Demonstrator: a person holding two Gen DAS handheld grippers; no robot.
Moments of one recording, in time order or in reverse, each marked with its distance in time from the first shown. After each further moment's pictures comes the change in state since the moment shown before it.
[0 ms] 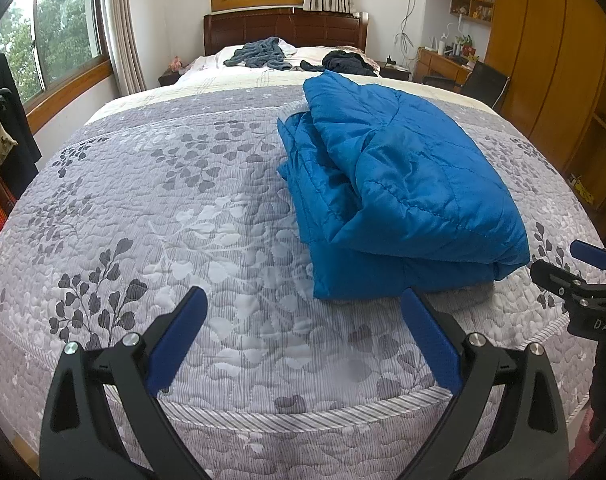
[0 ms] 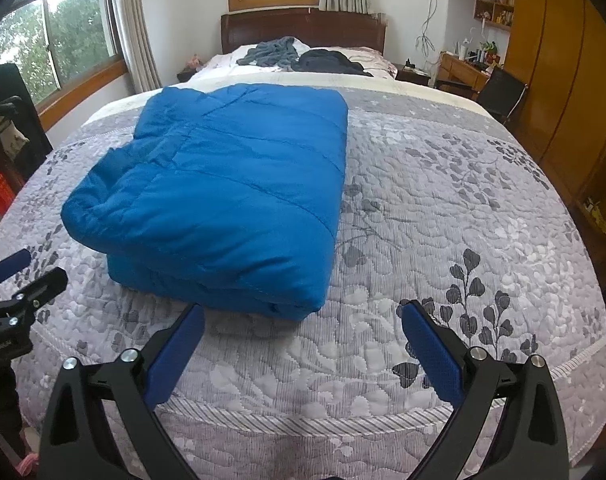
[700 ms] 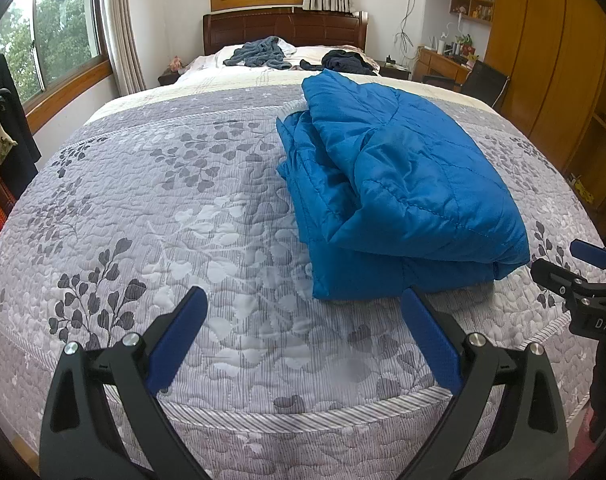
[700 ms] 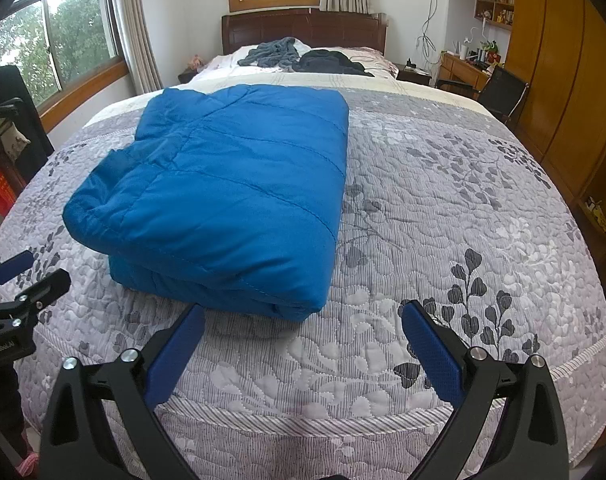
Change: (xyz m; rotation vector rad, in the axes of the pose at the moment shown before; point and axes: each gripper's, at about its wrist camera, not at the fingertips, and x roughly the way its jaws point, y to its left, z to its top) left arm 0.000 -0.001 0.000 0.001 0.000 0.000; right arm 0.000 0.000 0.001 -0.001 0.000 0.007
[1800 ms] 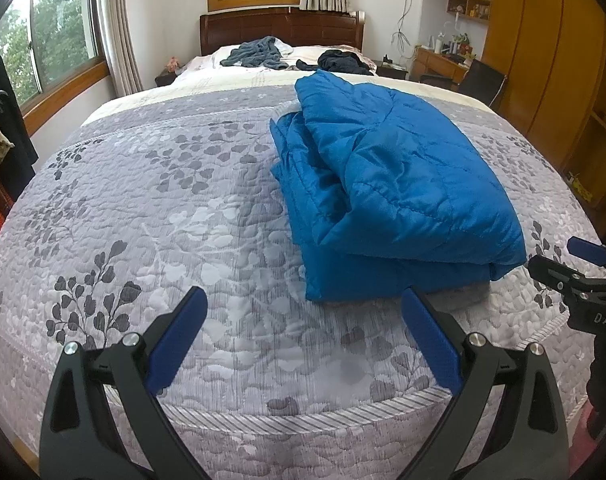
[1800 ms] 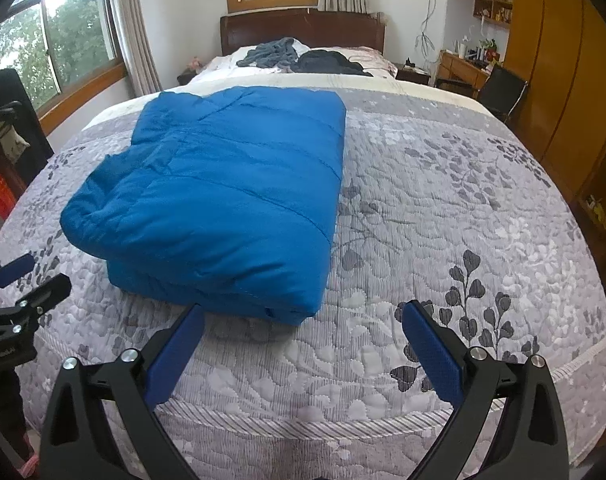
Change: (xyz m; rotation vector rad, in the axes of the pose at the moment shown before) left arm 0.005 -0.002 0.002 0.007 0.001 -0.010; right arm 0.001 -0.004 0.002 0.013 0.001 0.007
